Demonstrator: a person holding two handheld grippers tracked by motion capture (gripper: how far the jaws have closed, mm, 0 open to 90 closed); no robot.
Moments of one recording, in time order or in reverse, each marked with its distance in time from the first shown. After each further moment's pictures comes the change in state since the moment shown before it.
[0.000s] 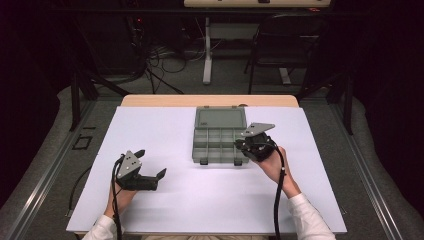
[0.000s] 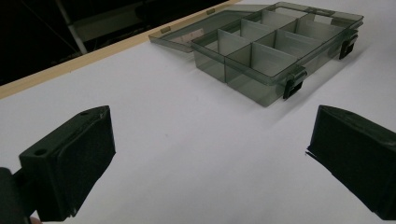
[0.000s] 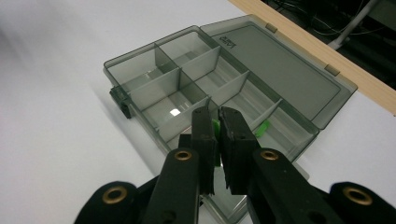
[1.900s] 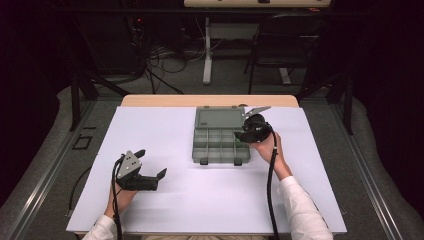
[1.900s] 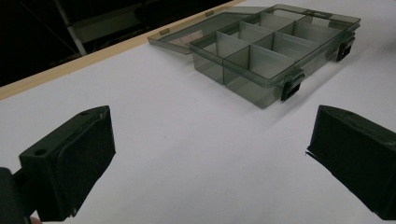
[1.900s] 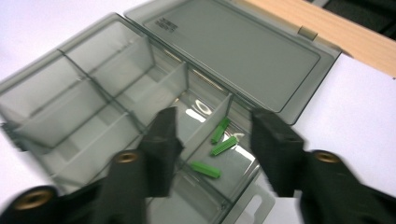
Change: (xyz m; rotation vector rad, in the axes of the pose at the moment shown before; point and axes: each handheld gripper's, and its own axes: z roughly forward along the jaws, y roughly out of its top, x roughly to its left) left arm -0.001 0.001 0.000 -0.010 -0.002 -0.002; right arm -0.057 0.003 0.055 0.093 -0.038 0.193
